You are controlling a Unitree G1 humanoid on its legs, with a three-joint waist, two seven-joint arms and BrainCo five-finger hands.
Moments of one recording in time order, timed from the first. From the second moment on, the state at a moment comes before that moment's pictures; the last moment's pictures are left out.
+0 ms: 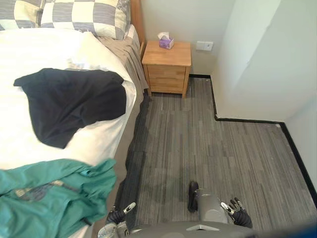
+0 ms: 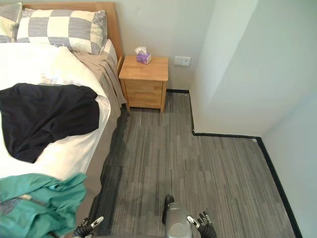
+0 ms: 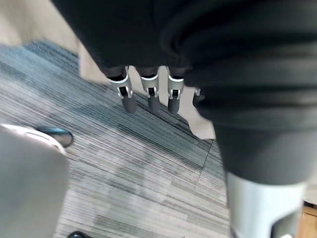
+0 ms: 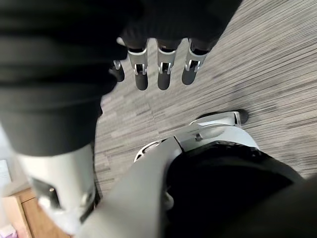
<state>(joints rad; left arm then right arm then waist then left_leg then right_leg) 0.15 0.06 0.12 1.02 -0.33 -0.11 0.03 0.23 -0.07 -0.20 1.00 0.29 -0.37 0.19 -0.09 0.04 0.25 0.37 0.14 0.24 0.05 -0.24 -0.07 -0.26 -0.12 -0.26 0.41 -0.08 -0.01</state>
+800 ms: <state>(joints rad) 0.14 0.02 0.21 0.93 -0.33 -0.18 0.01 0.18 -0.05 -0.16 1.01 0.25 -0.32 0.18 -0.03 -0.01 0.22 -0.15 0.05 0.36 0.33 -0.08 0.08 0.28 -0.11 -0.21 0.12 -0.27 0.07</state>
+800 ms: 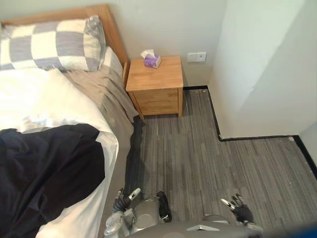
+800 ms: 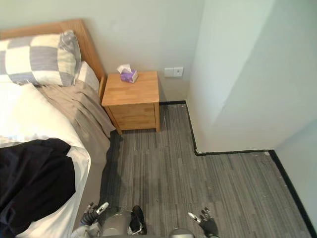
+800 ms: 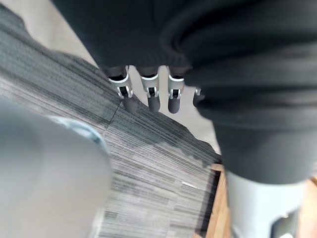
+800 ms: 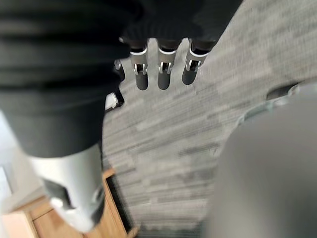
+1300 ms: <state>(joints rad) 0.12 0.09 0.09 1.02 -0.33 -0.12 0.00 0.15 -0.05 -0.27 1.09 0.23 -0.32 0.20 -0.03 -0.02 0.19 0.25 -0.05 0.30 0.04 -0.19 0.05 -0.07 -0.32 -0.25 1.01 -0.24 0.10</state>
